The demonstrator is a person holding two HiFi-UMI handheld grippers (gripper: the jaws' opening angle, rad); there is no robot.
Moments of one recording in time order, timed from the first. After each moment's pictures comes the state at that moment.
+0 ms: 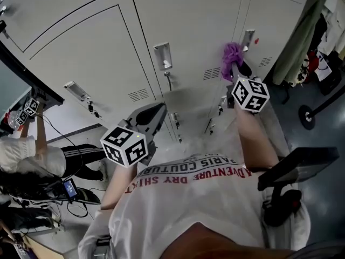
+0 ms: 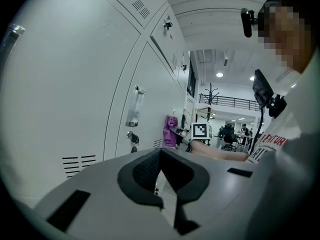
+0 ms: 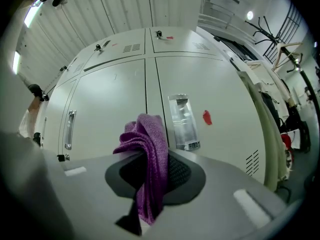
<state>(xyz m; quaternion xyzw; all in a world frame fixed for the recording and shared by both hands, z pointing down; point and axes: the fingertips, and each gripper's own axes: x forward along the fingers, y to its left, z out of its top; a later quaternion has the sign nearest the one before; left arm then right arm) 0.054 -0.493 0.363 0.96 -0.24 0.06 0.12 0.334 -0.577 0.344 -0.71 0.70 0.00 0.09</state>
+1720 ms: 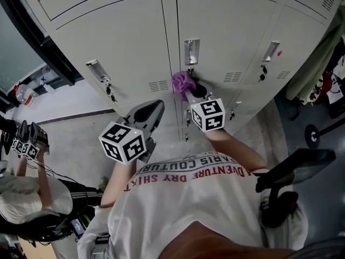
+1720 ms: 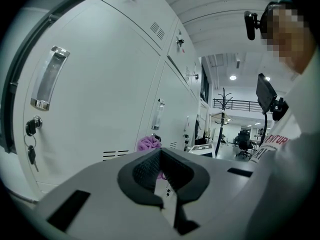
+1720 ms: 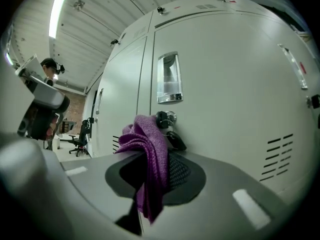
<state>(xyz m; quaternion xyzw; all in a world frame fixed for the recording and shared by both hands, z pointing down) -0.017 -0.497 0.361 0.94 -0.33 0.03 0.13 0.072 -0.595 0.425 -0.52 0.85 -0.01 -0.02</state>
